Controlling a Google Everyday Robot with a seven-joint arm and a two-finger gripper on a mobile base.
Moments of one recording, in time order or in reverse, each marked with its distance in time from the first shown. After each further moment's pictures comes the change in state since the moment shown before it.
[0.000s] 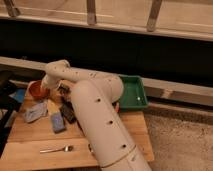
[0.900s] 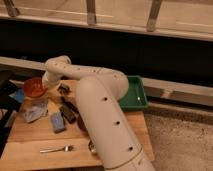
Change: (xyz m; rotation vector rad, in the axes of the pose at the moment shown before) arm -0.008 0.011 -0.054 0.012 -0.023 -0.129
